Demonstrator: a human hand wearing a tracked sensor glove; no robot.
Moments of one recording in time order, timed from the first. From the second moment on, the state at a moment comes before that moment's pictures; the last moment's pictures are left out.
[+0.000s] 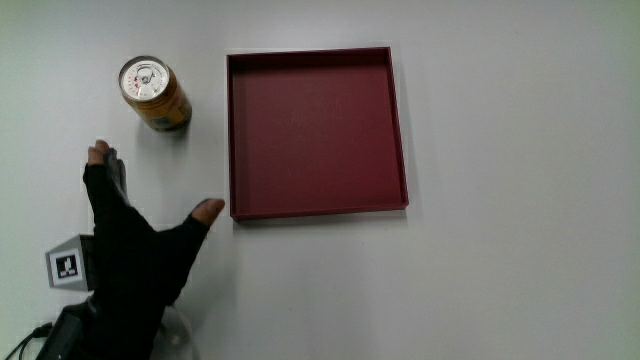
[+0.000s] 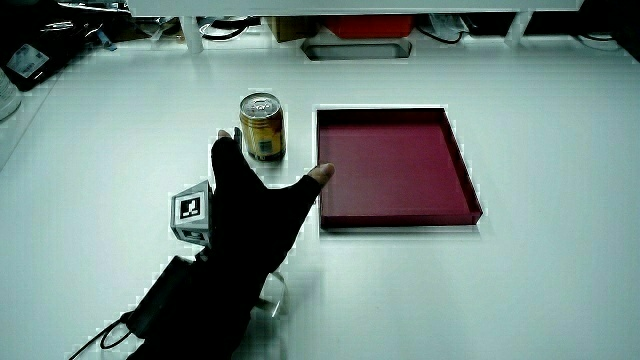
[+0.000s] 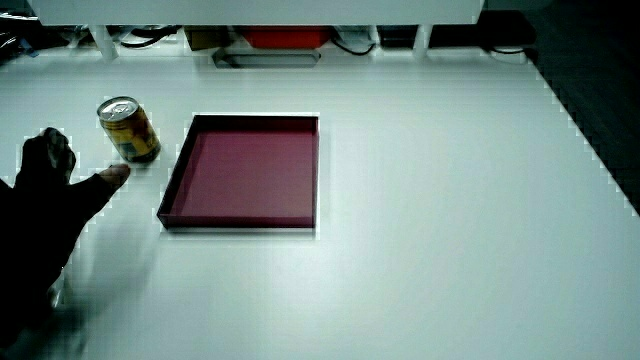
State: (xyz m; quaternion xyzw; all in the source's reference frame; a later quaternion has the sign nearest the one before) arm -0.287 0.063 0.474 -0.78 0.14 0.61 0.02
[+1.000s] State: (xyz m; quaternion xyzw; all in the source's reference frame) arm -0.284 -0.020 0.493 -0.77 0.22 0.60 0.04
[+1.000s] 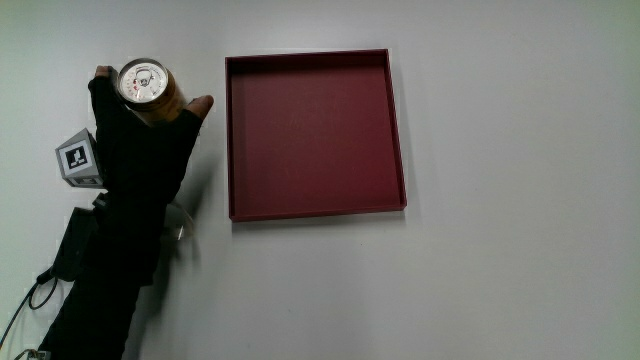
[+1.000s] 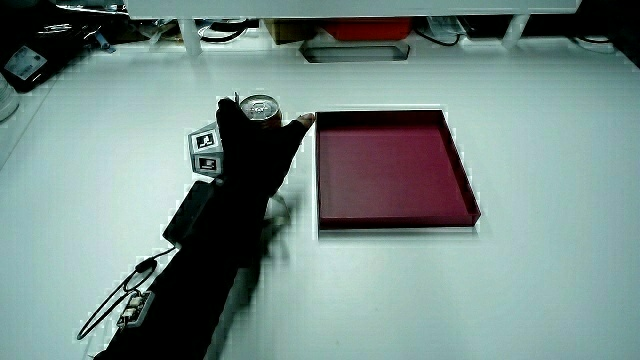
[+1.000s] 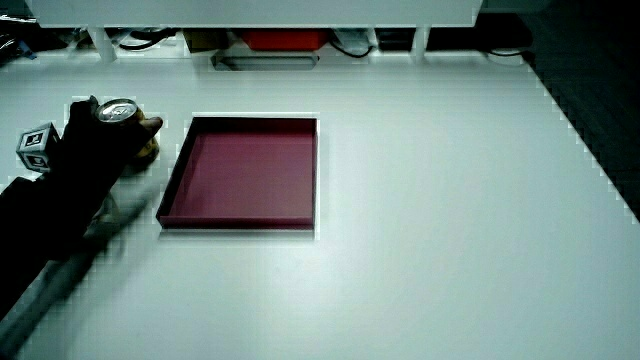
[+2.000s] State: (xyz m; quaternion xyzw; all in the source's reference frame) arm -0.298 -0.023 0.485 -0.79 0.23 0.55 0.11
